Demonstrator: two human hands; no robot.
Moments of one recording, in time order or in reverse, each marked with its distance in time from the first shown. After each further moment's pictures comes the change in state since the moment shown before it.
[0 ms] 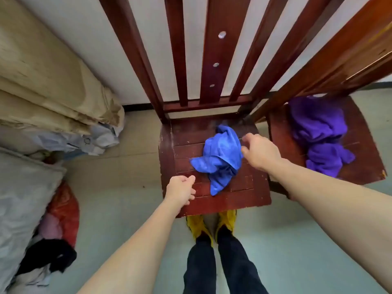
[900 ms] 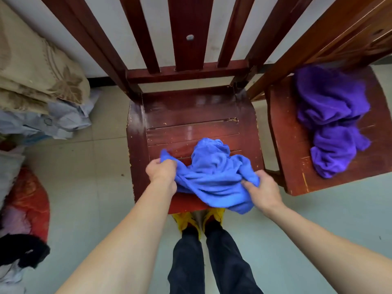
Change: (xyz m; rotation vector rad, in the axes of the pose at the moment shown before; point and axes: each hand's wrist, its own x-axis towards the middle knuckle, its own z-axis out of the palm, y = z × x) left_hand 0.100 -0.007 0.068 -0.612 0.406 -0.247; right_hand -0.045 0.099 0.138 0.514 -0.044 0.378
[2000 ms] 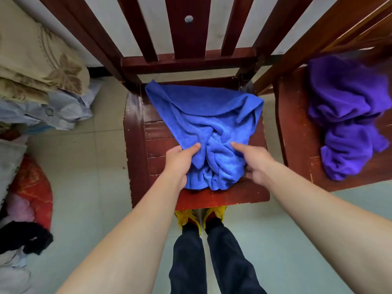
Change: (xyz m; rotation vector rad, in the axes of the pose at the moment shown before) left_hand -0.012 -0.006 0.031 0.070 -0.377 0.039; right_hand 0.056 -0.073 0.003 0.706 -0.252 0.449
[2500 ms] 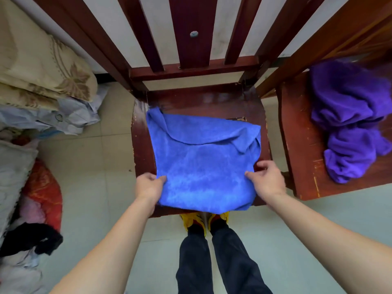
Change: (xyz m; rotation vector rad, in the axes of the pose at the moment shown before) left_hand 0.002 -0.019 -0.097 0.459 0.343 -0.008; right_hand -0.003 0.048 -0.033 -0.498 0.310 -0.321
